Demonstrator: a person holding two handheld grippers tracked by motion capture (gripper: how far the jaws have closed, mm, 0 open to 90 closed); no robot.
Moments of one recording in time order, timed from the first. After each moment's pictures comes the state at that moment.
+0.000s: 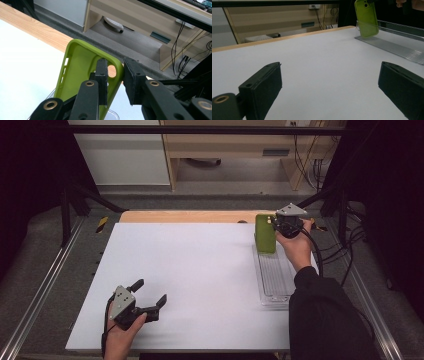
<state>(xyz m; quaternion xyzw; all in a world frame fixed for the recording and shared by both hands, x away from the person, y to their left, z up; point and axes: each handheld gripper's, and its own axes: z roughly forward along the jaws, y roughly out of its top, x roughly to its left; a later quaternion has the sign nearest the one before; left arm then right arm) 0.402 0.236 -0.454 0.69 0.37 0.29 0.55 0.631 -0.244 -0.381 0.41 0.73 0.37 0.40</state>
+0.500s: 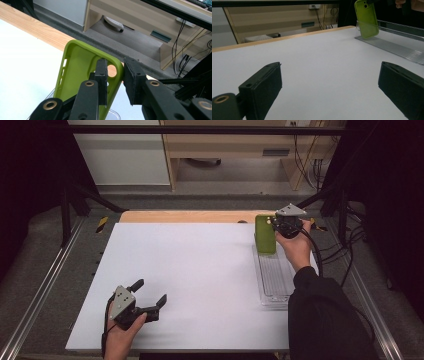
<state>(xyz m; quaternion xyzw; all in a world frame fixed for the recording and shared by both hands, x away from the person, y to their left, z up) 0.402 0.236 -0.454 0.69 0.37 0.29 0.55 0.632 -0.244 -0.383 0.41 0.73 0.37 0.40</state>
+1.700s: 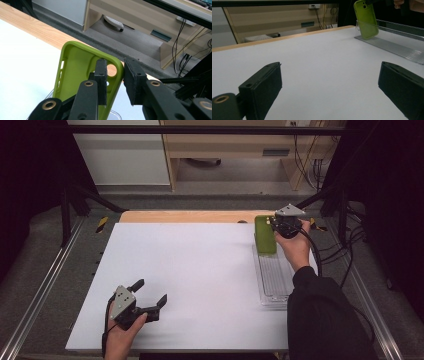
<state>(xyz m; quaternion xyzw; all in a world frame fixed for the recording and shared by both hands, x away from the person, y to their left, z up) 0.402 0.235 -0.454 0.69 0.37 0.29 0.55 0.635 -0.243 -0.386 0.41 0.73 0.37 0.40</state>
